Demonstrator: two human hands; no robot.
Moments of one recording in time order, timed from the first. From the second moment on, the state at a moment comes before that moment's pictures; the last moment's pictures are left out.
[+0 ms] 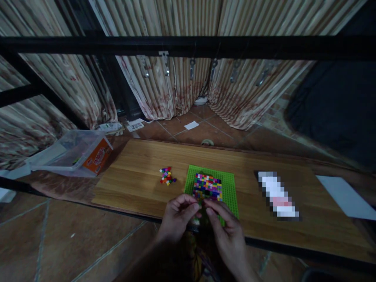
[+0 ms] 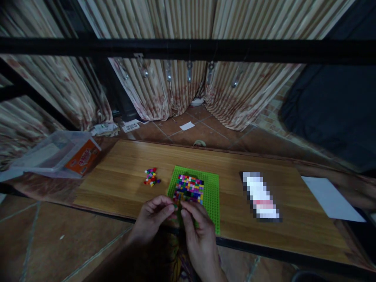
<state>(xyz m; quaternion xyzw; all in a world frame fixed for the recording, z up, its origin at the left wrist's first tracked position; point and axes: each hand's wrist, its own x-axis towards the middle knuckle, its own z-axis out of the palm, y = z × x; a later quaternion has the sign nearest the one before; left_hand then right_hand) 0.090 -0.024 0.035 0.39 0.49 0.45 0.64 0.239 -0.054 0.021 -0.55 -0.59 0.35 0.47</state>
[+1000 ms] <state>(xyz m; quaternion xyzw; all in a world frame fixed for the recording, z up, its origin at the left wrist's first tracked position) 0.098 0.021 -0.002 0.51 0.56 0.46 0.46 0.281 0.024 0.004 -0.60 -0.62 0.26 0.44</state>
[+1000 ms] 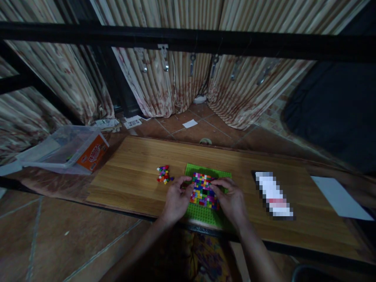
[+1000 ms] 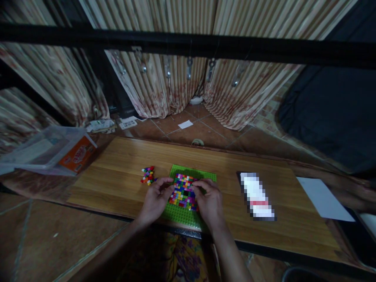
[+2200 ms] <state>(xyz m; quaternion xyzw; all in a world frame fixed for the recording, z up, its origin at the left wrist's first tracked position) 0.101 0.015 0.000 0.51 0.54 0.46 0.48 0.285 0.032 0.006 -0.61 -0.55 0.36 0.45</state>
